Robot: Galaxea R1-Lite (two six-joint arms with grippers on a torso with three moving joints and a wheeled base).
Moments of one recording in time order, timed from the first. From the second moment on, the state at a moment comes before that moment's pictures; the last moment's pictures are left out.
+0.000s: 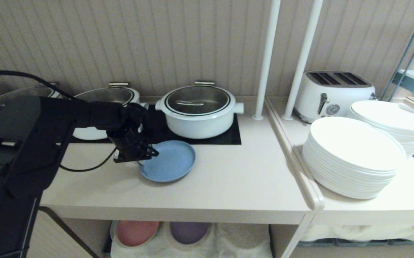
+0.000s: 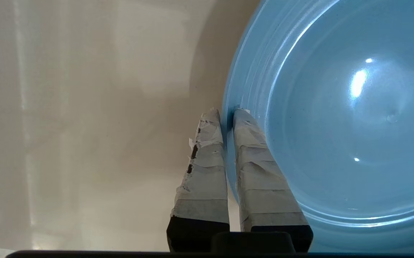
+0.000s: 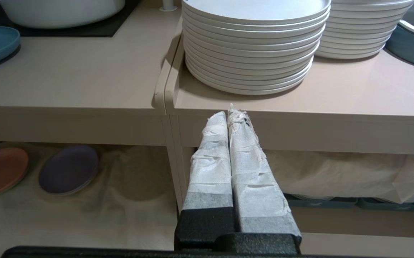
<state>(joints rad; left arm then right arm) -0.15 2.38 -1.89 0.71 0.11 -0.28 0.00 0.00 0.00 0.00 0.00 0.00</state>
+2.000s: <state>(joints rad) -0.20 2.04 -1.58 0.72 -0.07 -0.64 0.00 0.00 0.00 0.00 0.00 0.00</state>
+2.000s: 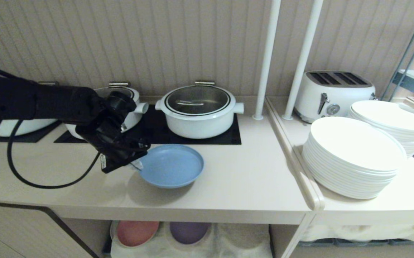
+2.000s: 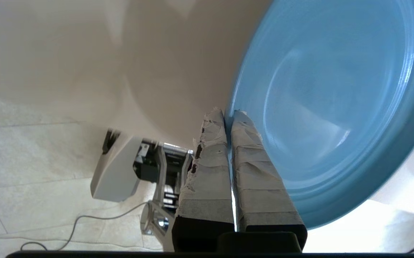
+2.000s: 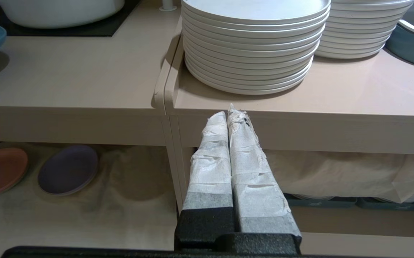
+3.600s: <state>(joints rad) -0.20 1.43 -1.03 0.71 -0.08 -0.58 0.00 0.00 0.00 0.00 0.00 0.00</state>
